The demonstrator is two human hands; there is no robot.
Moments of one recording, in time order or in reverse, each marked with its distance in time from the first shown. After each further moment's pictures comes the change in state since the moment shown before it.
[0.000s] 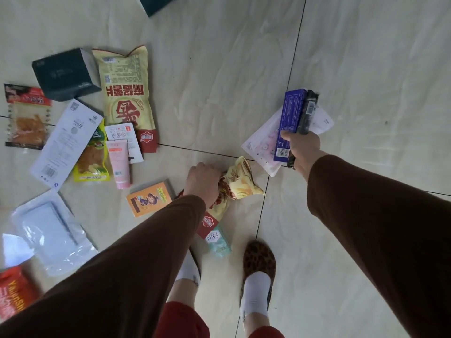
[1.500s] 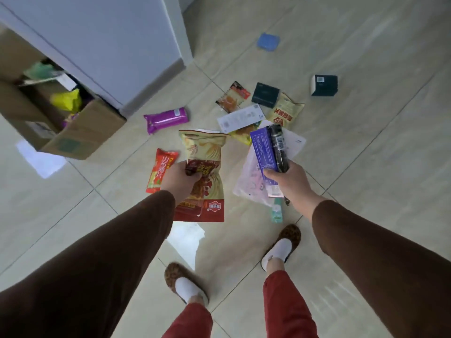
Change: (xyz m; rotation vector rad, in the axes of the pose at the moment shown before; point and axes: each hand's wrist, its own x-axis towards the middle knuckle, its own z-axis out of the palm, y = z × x) left_hand -0.541 -0.191 -0.071 -1.210 0.447 -0.792; right_hand -0.526 0.032 0.050 -0.679 -0.555 -0.687
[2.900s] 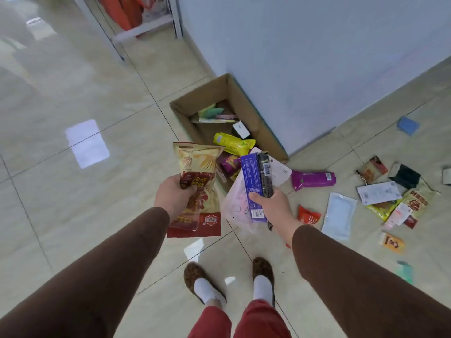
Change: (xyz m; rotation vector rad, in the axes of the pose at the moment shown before) left_hand 0.167 -0.376 -0.602 -0.249 0.102 -0.152; right_hand -0.088 -0.381 0.648 -0.089 -0.181 -0.005
